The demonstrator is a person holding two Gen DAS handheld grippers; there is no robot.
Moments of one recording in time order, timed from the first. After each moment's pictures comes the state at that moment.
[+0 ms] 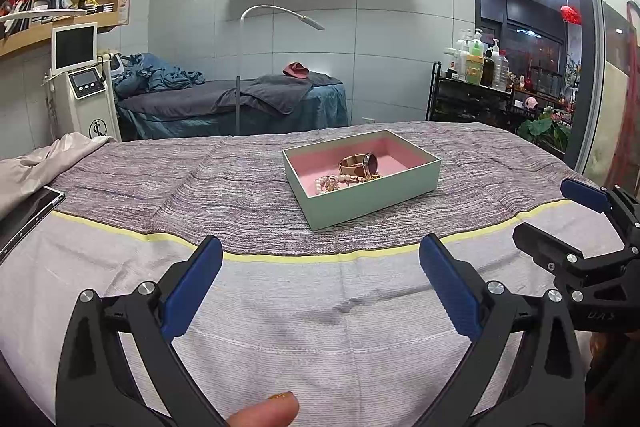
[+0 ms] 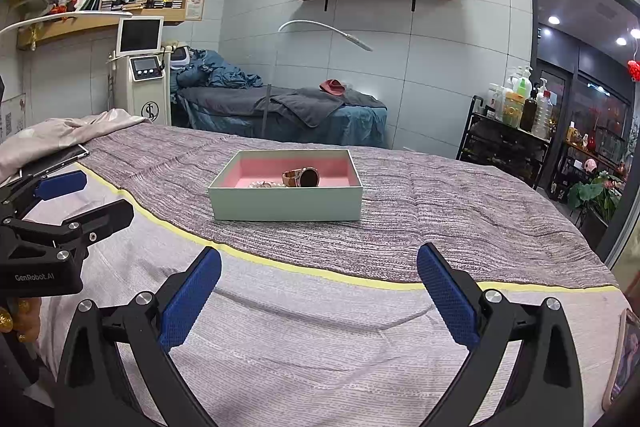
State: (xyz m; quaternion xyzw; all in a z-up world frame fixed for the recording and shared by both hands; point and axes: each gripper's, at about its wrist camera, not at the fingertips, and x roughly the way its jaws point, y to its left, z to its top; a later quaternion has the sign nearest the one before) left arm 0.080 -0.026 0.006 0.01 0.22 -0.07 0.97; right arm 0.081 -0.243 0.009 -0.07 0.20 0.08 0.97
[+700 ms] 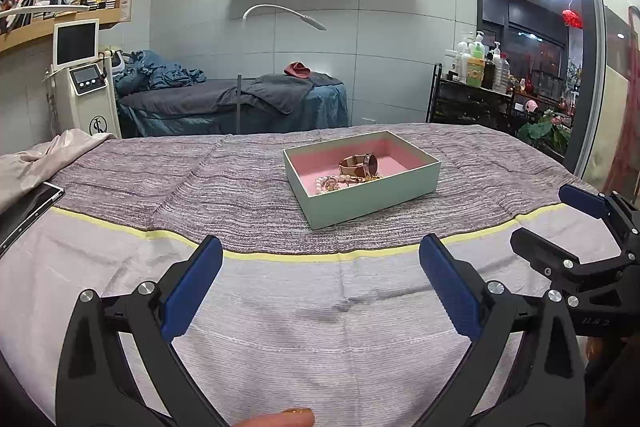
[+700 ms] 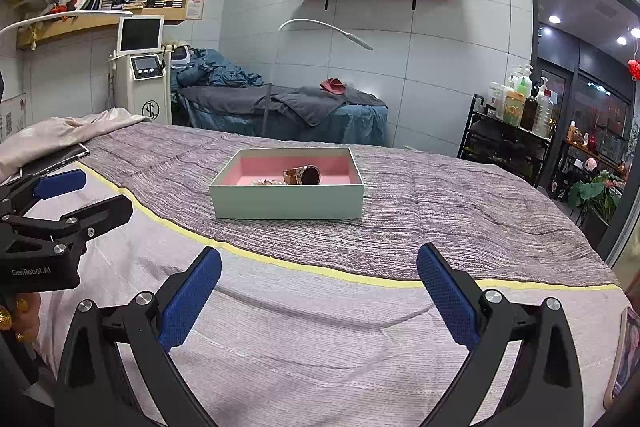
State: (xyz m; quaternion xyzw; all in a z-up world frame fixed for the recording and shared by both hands) left arm 0.078 -0.025 0.007 0.00 0.22 -0.07 0.97; right arm 0.081 -0.242 0.006 -0.07 0.20 0.09 0.97
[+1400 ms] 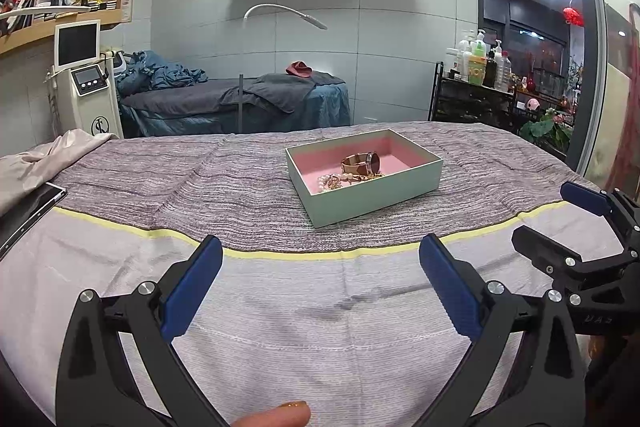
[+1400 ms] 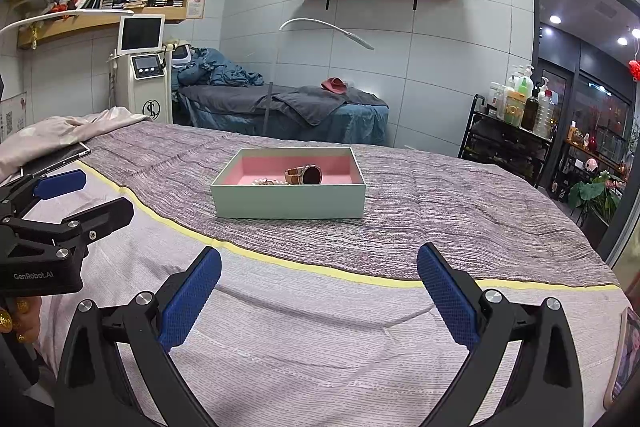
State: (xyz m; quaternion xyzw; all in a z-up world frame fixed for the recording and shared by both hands) left arm 0.078 -0.025 0.006 0.00 0.22 -0.06 0.97; right arm 0.080 -0.241 0.007 -0.08 0.21 0.09 0.97
